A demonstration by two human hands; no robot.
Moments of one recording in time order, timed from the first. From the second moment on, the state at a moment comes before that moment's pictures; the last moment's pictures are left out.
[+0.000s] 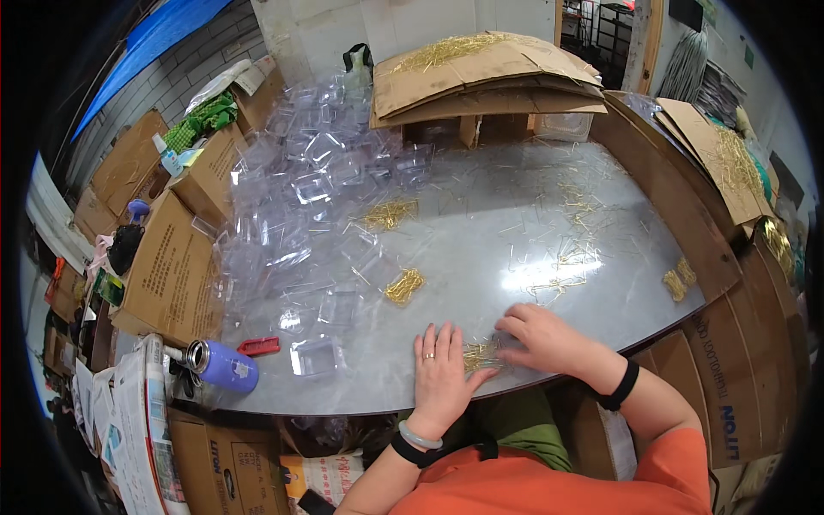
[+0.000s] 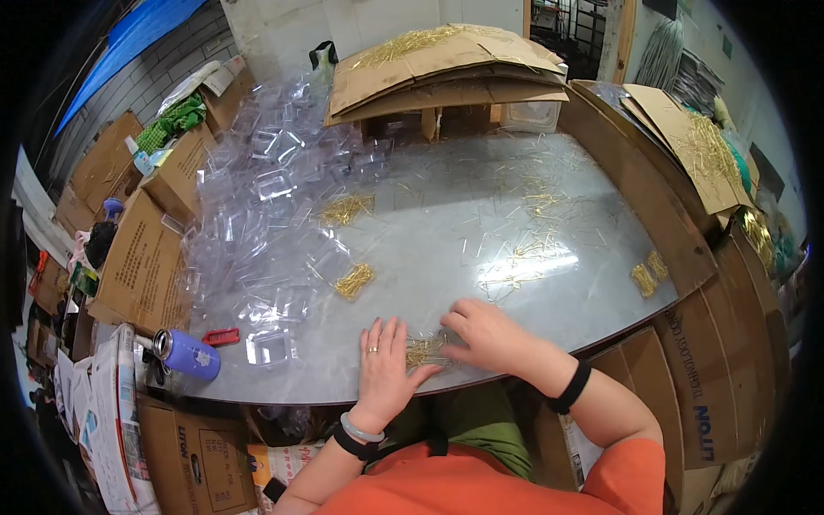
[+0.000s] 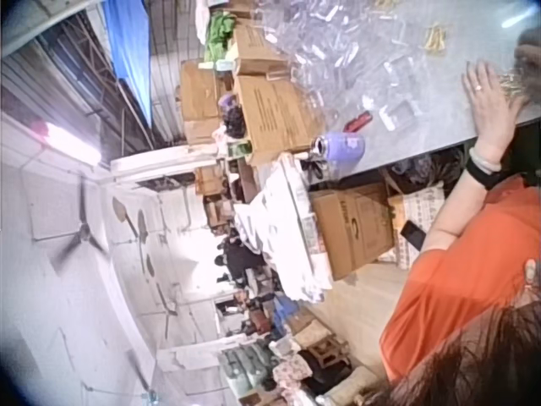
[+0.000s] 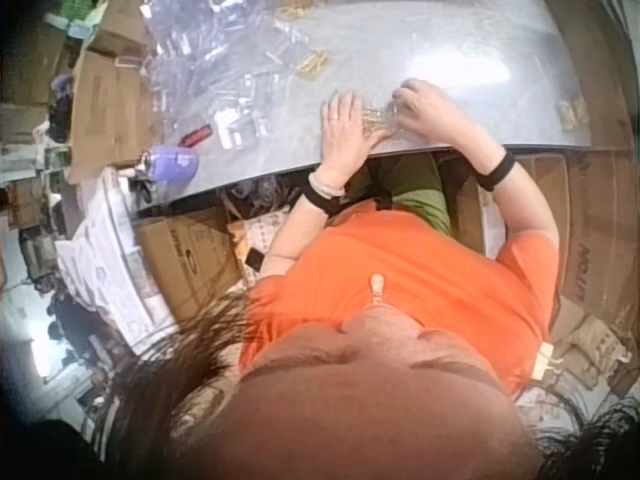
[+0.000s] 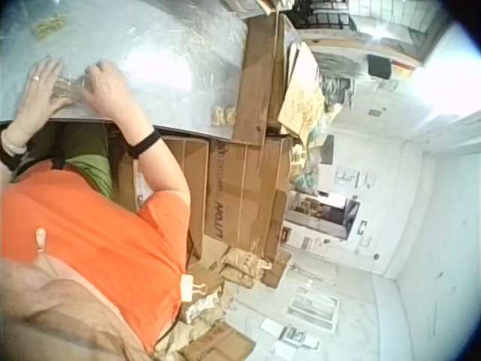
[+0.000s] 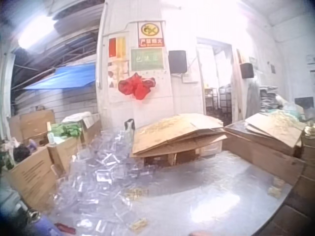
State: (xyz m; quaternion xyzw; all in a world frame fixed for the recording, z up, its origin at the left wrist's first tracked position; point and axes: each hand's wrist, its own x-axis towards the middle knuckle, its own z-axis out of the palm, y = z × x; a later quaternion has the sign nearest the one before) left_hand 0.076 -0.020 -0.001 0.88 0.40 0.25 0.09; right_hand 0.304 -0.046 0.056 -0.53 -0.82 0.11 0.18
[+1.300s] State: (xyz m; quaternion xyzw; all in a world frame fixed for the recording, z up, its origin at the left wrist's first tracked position) left_hand 0.073 -0.021 0.001 0.89 0.32 0.29 0.14; right_hand 0.266 -0.091 0.022 -0.62 -0.61 0.22 0.44
